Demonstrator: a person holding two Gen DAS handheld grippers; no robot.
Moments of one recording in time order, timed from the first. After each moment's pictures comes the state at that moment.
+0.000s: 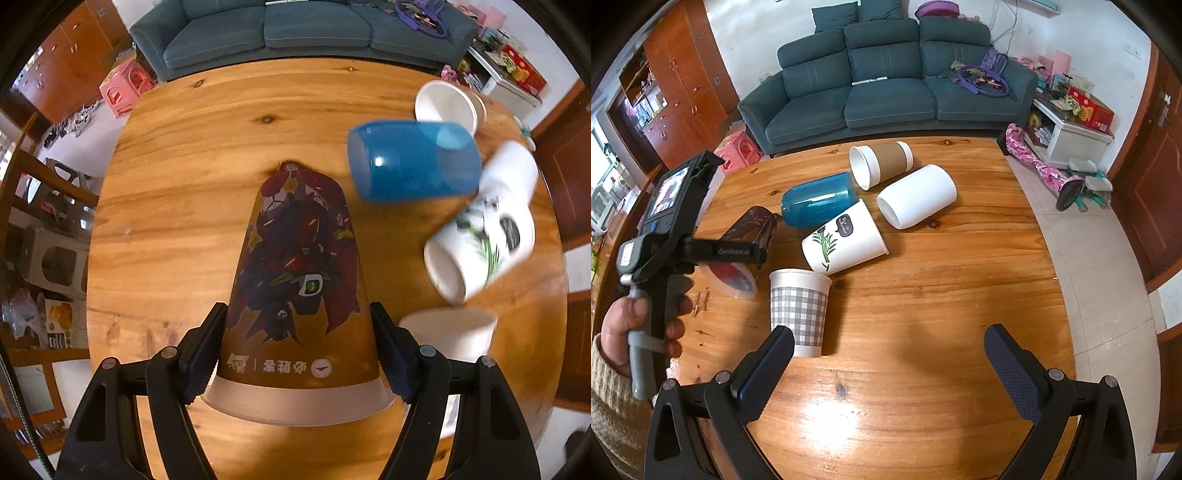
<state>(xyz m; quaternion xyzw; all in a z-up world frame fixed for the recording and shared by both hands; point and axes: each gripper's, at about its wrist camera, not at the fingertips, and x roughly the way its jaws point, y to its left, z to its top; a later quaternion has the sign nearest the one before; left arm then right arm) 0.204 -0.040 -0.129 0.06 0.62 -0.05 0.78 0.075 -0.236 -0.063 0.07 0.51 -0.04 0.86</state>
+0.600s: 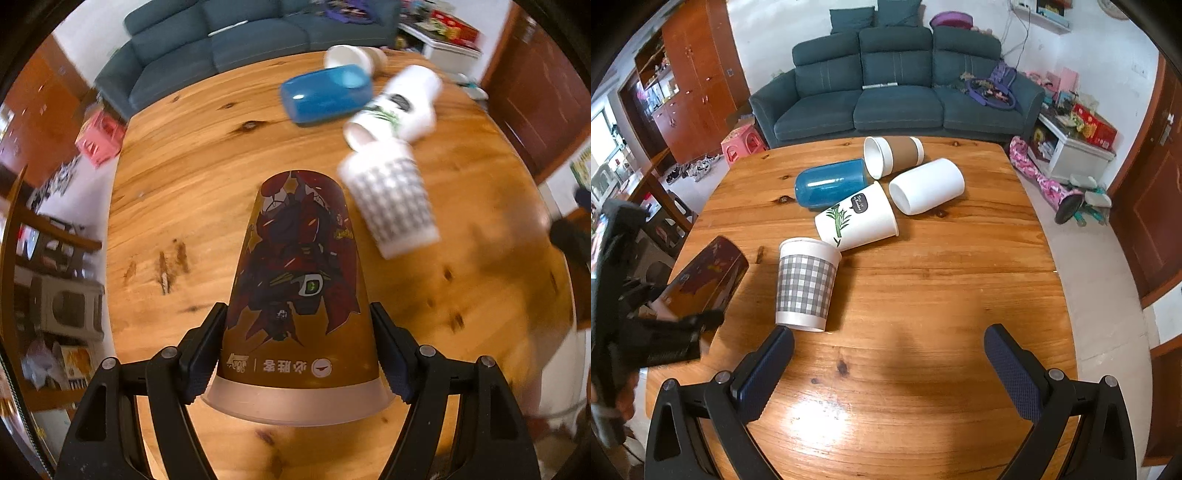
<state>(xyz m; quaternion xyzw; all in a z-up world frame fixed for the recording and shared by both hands) 0.083 -0.039 -0.099 0.15 0.58 -0.14 0.79 0.042 -0.216 -0.071 0.03 0.49 -0.03 0.87</state>
